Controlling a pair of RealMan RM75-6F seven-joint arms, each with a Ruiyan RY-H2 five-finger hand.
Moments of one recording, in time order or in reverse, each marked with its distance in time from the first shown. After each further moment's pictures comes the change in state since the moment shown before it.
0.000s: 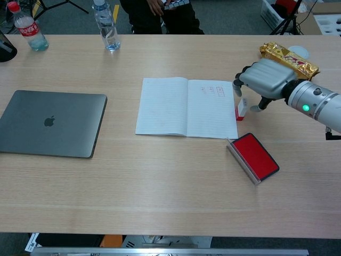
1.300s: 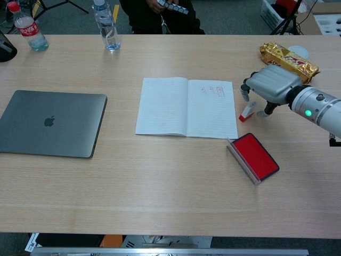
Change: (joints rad) left arm 0.008 0.006 0.001 0.025 0.010 -0.005 -0.044; right arm -0.012 0.012 -0.040 -0.043 0.151 0.031 -0.087
